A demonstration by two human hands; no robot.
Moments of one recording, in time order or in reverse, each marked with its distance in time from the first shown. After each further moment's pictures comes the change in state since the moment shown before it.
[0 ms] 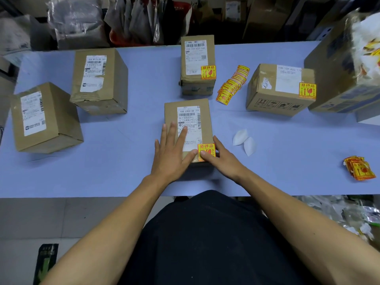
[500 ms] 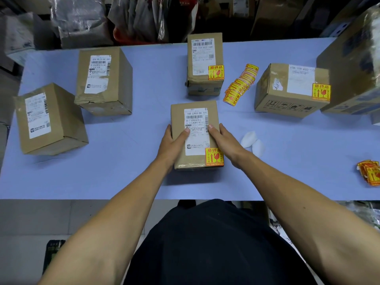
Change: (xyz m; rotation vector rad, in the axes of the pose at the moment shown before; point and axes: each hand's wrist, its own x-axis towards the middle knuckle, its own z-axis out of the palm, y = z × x) left_hand 0.043 -0.014 -0.011 -1.002 0.026 -0.482; right_hand 0.058 -0.033 -0.005 0.155 0.102 0.111
